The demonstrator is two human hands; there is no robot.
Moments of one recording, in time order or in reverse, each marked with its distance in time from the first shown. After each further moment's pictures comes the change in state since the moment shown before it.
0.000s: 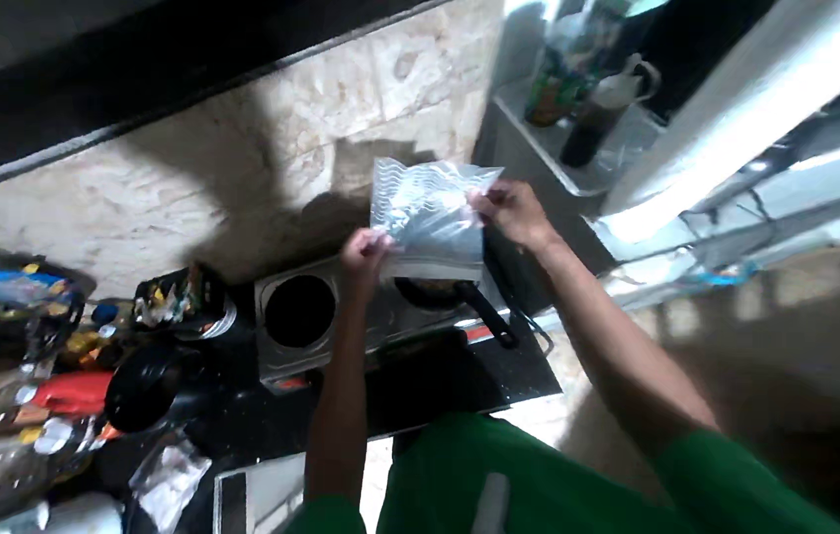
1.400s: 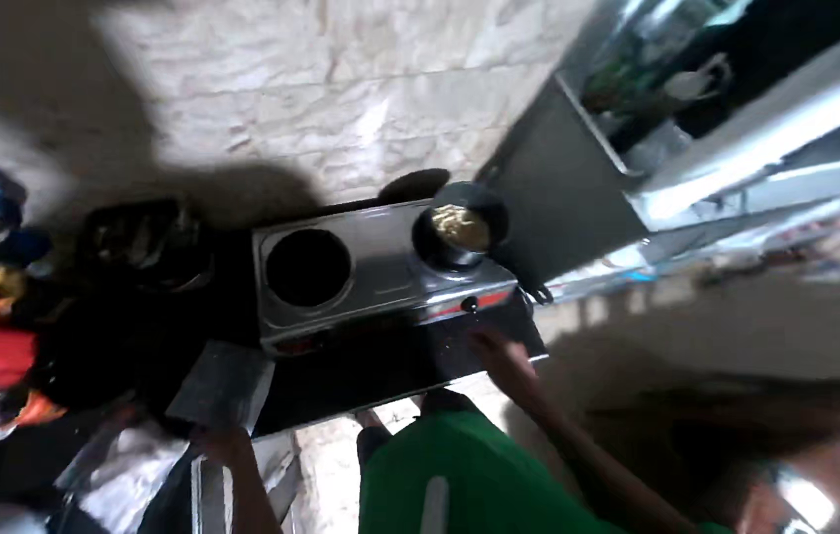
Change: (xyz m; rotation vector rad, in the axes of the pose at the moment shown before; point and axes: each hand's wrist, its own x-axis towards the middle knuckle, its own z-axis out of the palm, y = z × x) left_hand -0.379 -0.238 -0.307 0.609 0.701 -0.898; right_hand -0.266 0.010 0.178 -0.628 -0.105 0.401
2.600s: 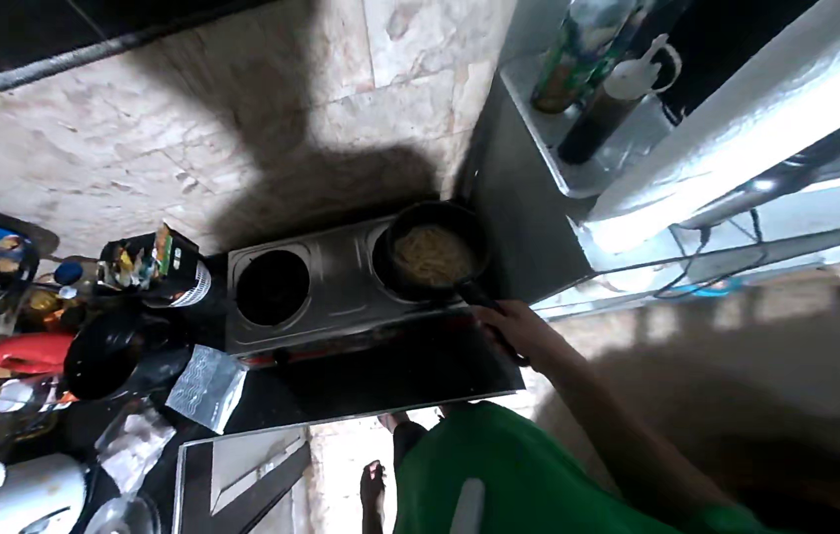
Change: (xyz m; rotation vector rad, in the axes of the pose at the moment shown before) left_hand -0.396 -0.056 0.186 -0.065 -0.779 -0.418; right_hand 0.125 0.094 -0.178 0.666 -0.460 0.284
